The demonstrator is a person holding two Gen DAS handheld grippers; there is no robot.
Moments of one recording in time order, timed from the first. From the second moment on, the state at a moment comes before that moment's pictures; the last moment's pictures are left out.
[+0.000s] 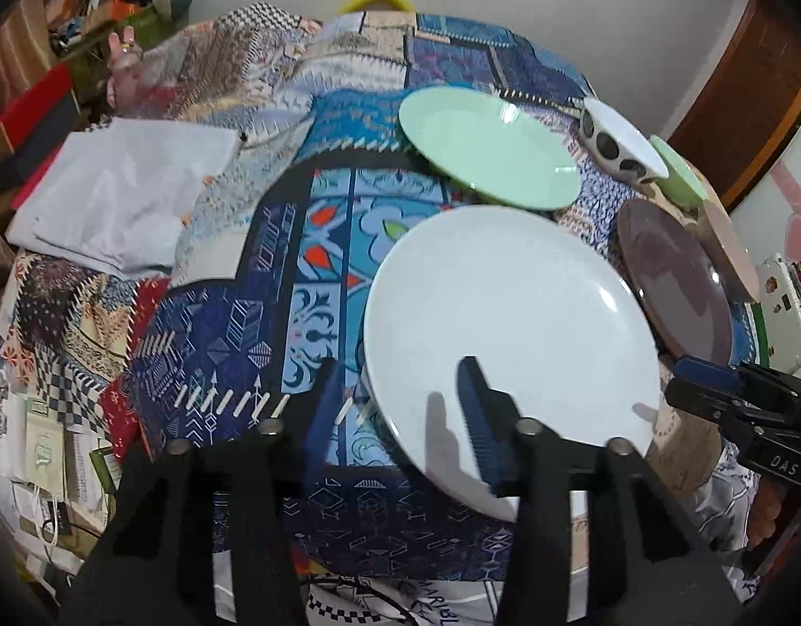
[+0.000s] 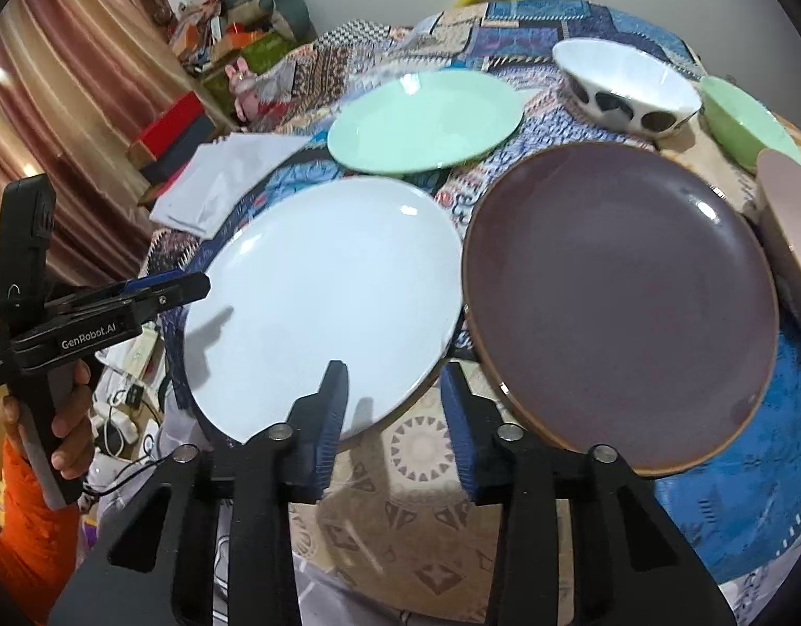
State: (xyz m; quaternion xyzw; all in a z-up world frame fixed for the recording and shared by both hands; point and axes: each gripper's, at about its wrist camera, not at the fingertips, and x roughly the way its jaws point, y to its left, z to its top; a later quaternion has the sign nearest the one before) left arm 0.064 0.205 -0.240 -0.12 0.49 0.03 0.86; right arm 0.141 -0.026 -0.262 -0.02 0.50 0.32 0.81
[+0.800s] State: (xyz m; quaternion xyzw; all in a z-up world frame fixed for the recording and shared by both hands) left arm 0.077 0.241 -0.261 -0.14 0.51 0.02 0.85; right arm 0.155 0.015 -0.275 -0.06 0.51 0.32 0.80
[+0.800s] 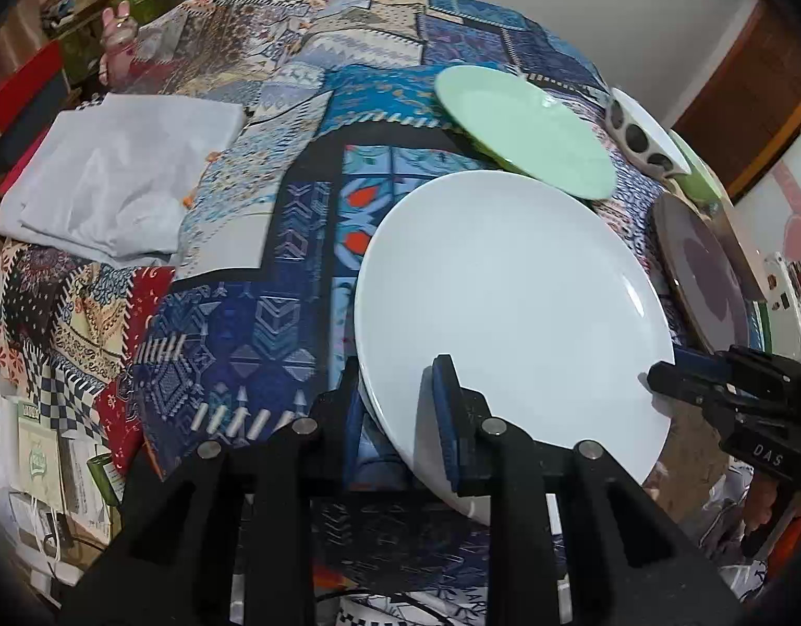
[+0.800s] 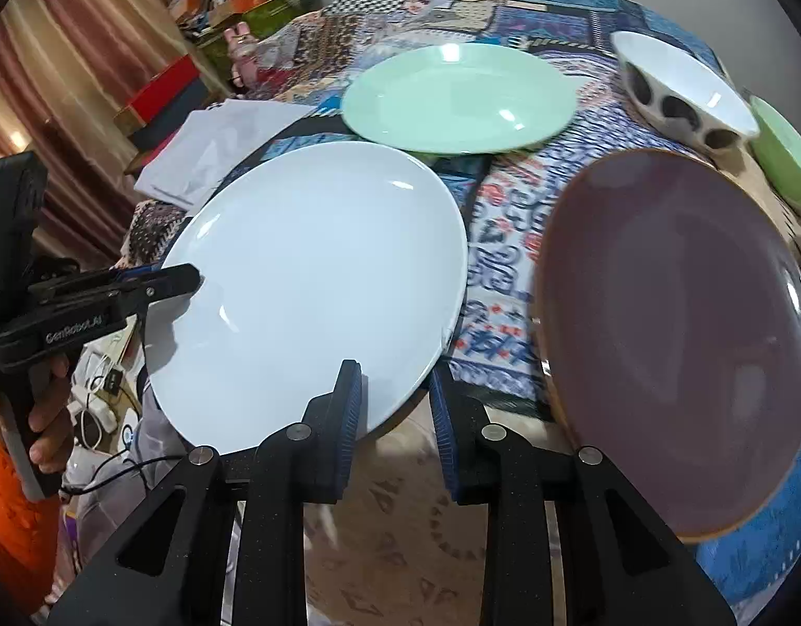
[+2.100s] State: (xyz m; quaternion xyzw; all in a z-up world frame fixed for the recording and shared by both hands) left arm 0.081 0.242 -0.236 -0.18 0.50 0.00 0.85; right arm 0.172 0.006 -0.257 -0.02 0.48 0.32 0.82
